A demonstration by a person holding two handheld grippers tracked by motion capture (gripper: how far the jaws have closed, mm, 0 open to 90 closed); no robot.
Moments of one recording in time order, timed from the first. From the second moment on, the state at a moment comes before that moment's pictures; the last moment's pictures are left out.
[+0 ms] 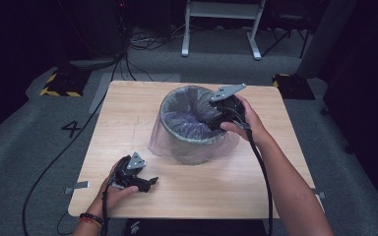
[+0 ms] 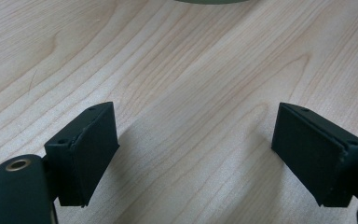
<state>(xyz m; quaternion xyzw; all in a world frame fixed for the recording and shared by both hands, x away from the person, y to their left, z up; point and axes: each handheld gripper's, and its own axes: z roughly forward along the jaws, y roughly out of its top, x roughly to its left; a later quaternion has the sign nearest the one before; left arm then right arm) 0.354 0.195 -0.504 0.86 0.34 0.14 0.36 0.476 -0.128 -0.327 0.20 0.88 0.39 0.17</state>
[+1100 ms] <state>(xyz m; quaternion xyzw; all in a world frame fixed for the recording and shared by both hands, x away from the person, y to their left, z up) 0.354 0.195 -0.504 0.86 0.34 0.14 0.36 0.486 -0.110 -0.333 0.20 0.93 0.28 0.09</state>
